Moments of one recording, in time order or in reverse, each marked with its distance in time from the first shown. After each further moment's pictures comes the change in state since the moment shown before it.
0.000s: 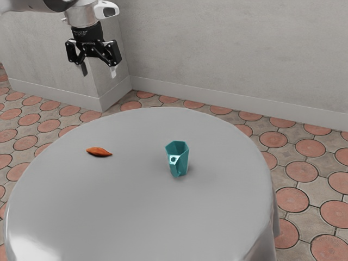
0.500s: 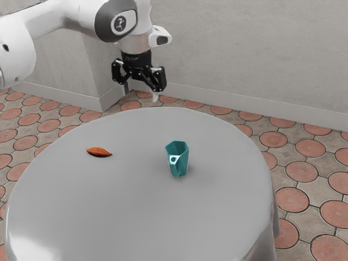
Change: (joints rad) arm -0.206 0.065 -0.010 -0.060 0.083 0.120 -0.149
